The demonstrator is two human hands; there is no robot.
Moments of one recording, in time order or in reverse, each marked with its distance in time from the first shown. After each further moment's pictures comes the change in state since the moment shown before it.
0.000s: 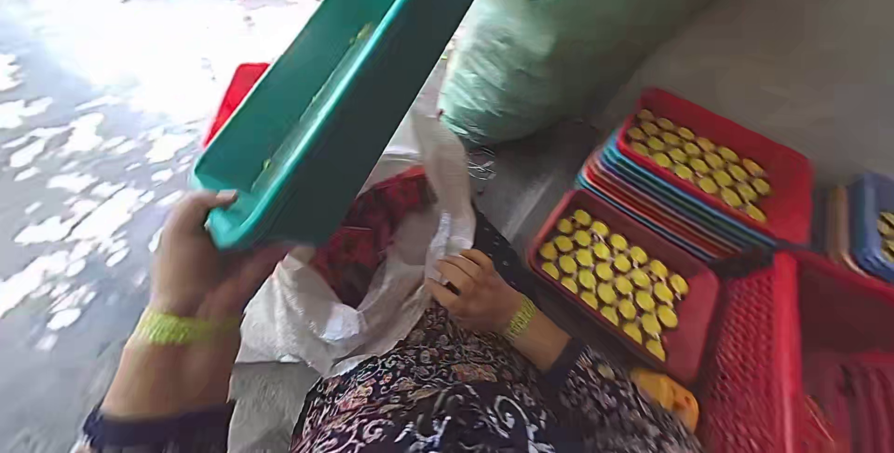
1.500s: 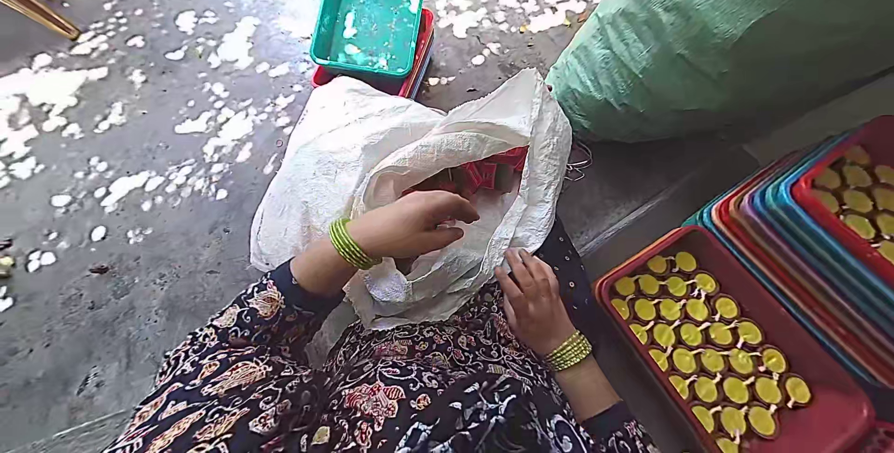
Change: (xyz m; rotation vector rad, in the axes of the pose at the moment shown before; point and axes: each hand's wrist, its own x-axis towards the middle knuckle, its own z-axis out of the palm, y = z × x) left_hand 0.039 -0.065 0.014 1.299 -0.787 0.214; right_hand -0.044 0.008 0.040 0.175 -0.201 0.248
